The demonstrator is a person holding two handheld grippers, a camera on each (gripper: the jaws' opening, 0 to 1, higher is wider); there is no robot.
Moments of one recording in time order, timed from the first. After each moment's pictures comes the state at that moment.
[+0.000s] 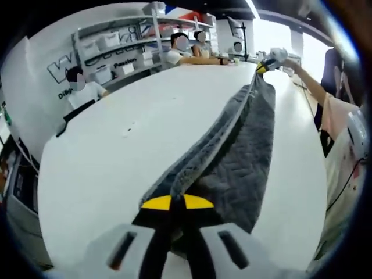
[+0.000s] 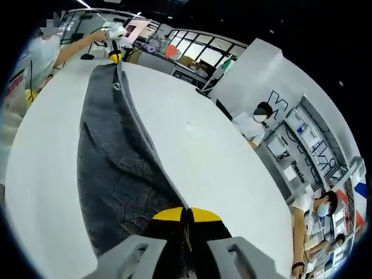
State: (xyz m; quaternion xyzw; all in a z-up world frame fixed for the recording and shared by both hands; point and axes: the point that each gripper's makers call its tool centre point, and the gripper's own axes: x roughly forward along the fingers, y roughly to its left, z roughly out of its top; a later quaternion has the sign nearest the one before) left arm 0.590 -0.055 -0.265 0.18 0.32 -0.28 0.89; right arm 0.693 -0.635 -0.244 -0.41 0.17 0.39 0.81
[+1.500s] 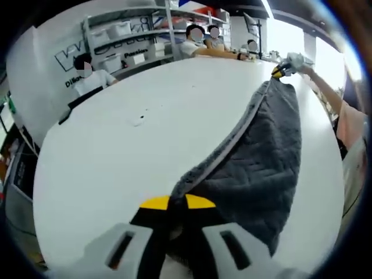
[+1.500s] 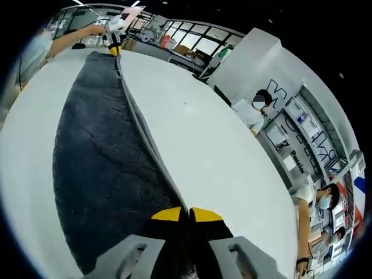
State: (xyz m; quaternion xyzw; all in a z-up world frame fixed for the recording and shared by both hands) left arm 0.640 -0.042 -0.306 0.17 0.34 -0.24 0.89; right arm 0.720 -0.637 -0.292 -0.42 0.20 0.37 0.81
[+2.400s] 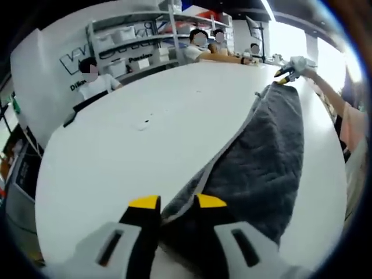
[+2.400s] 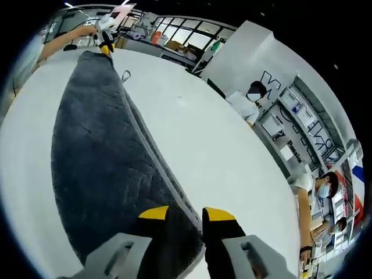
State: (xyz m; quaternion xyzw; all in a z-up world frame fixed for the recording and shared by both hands) left arm 0.644 -0.035 -0.299 0.17 0.32 -0.23 0.90; right arm 0.717 -0.650 -0.295 -0.40 0.22 0.34 0.82
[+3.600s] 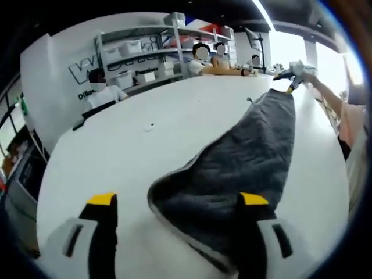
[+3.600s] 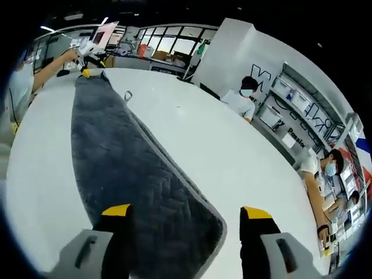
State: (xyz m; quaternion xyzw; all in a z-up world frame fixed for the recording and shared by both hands) left arm 0.608 -0.015 -0.298 0.16 0.27 -0.22 0.92; right arm 0.678 -0.651 -0.284 -0.32 0.23 0.35 0.85
